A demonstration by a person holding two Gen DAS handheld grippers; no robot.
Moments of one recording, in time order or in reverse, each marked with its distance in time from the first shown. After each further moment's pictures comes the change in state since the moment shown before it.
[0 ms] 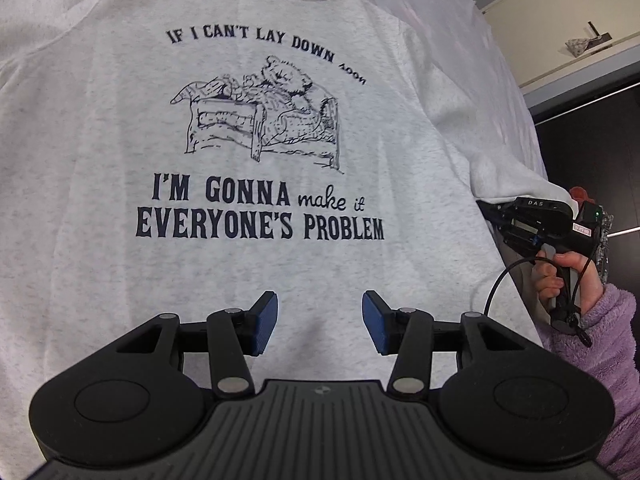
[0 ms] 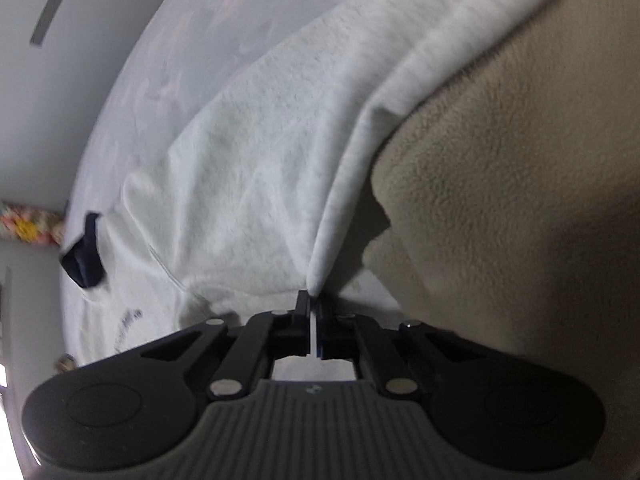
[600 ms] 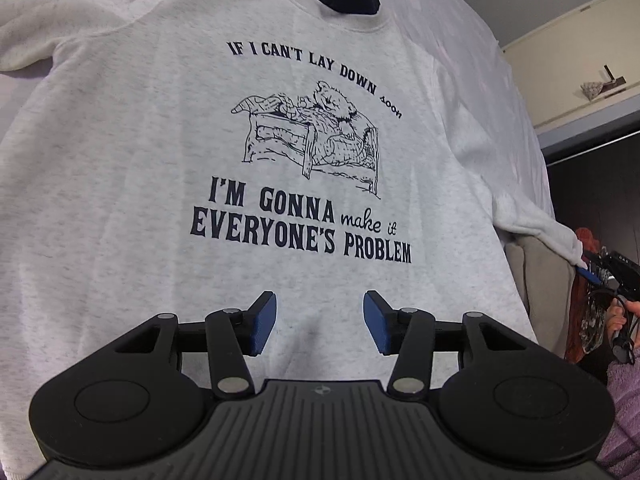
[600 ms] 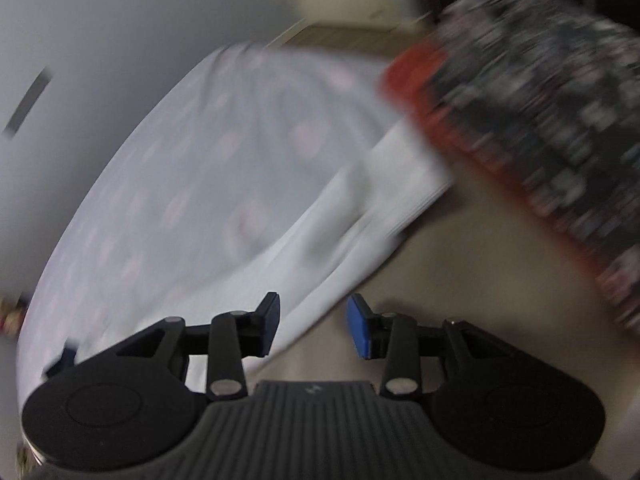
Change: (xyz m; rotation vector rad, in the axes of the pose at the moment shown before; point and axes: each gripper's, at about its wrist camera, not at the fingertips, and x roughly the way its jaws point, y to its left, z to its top) left arm -0.017 0.034 -0.008 -0.102 -0.072 0.019; right arm -0.186 -0.056 0.079 0.052 -0.415 -0.188
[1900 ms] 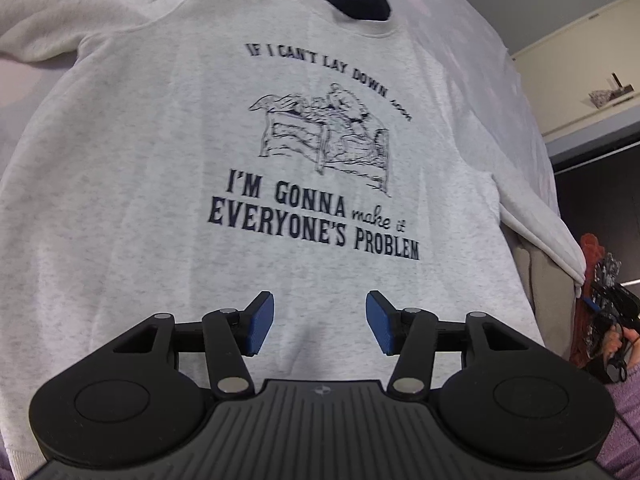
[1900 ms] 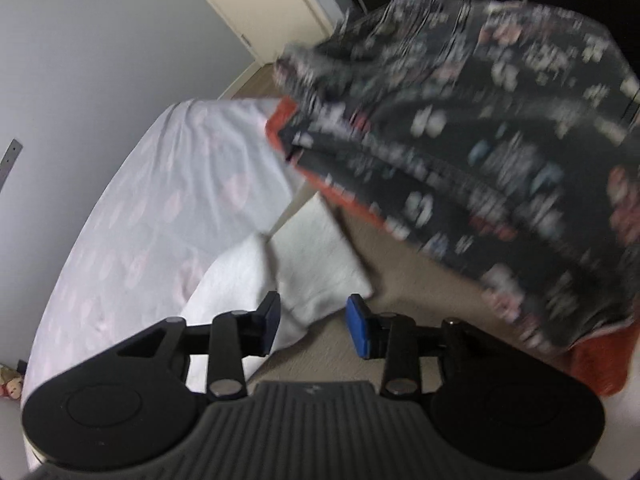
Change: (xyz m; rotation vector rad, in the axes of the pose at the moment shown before) left arm -0.007 0.004 -0.010 -0.033 -0.017 0.022; right arm -0.038 -0.104 -0.003 0.129 -0.101 -0.028
